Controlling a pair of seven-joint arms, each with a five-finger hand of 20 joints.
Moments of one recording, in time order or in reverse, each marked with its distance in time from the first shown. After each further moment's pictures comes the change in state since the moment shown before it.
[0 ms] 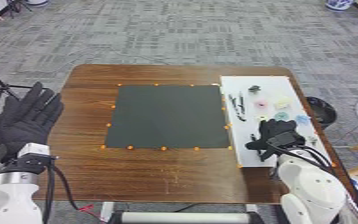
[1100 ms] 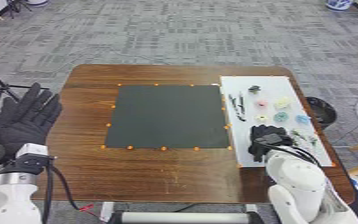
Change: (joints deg) left arm 0.2 -0.6 -0.5 0.0 -0.5 0.1 -0.2; right arm 5.6 -2.0 -4.4 2.6 4.2 -11.5 6.1
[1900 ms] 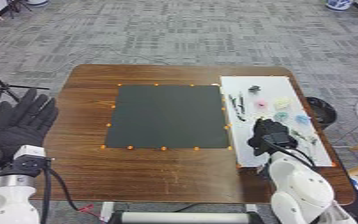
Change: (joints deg) left arm 0.9 0.0 -0.4 0.5 -1.2 2.3 0.4; right arm -3.4 0.7 0.6 -0.9 6.6 19.4 2.3
